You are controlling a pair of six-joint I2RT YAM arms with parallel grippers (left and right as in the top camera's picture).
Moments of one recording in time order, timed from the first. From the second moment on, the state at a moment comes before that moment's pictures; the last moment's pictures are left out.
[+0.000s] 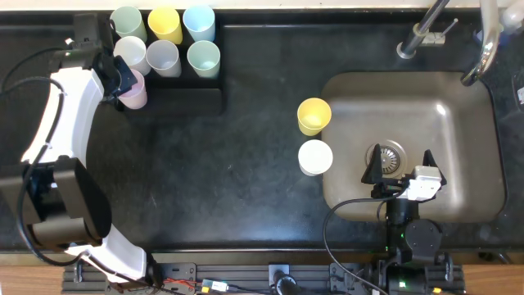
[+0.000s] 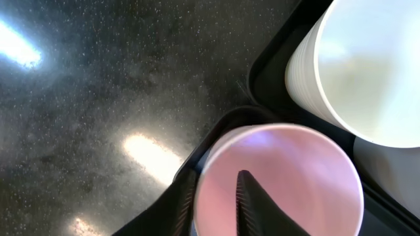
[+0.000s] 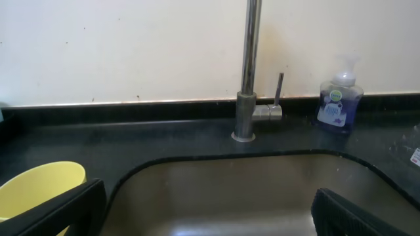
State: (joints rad) left arm 0.11 1.86 1.49 -0.84 -0.24 -0.49; right arm -0.08 0.02 0.02 -0.02 0.02 0.04
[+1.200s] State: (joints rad) left arm -0.72 2.07 2.00 -1.11 -0.23 -0.71; right arm -0.08 0.02 0.02 -0.02 0.02 0.04
